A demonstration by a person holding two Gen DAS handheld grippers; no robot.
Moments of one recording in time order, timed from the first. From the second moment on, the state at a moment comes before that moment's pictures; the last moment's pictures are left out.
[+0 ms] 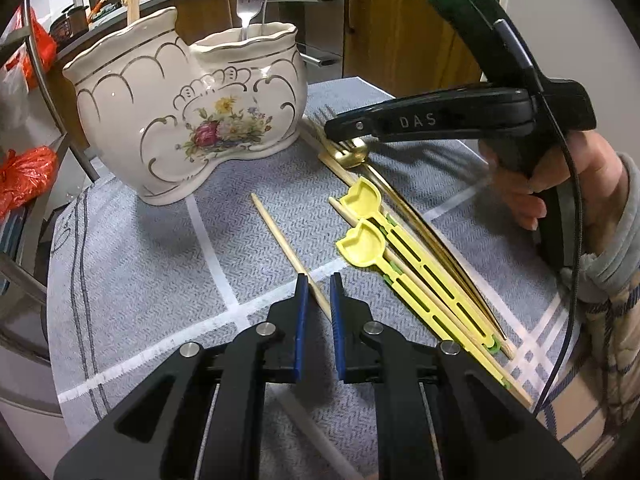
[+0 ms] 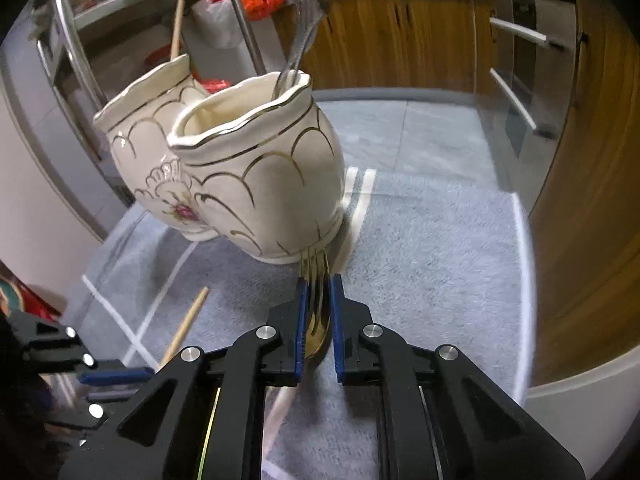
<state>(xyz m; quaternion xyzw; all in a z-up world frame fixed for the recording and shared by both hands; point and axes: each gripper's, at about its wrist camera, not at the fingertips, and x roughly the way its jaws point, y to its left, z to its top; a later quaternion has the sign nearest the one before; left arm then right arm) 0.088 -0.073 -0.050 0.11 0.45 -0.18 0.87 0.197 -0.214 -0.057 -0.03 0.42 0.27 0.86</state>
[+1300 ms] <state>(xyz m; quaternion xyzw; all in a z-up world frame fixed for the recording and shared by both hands) 0.072 -0.062 -0.054 0.09 0.40 -0.11 0.90 0.118 -0.248 0.036 -0.02 0.24 0.28 0.93</state>
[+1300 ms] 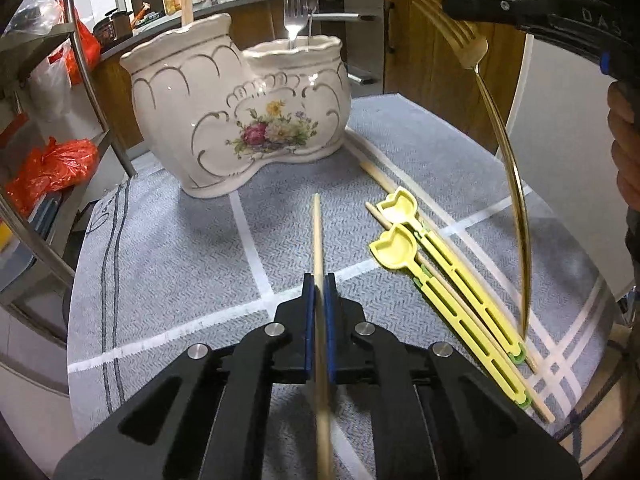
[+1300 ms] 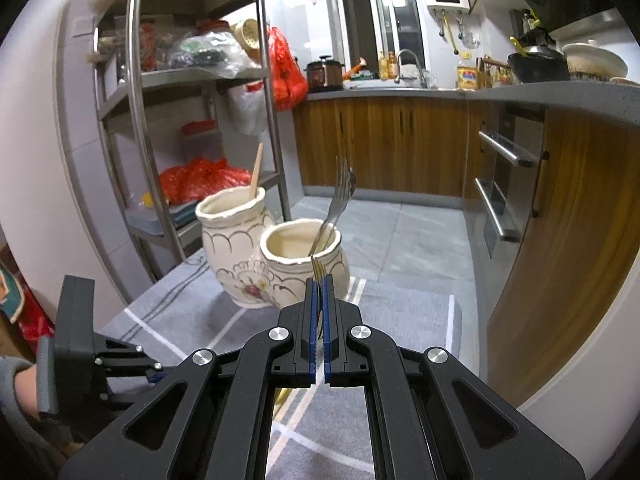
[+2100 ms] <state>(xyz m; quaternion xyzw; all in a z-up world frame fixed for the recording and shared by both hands) 0.046 -0.016 -0.001 0.00 0.23 -0.16 0.96 0.103 -0.266 0.063 0.03 0.15 0.22 0.96</state>
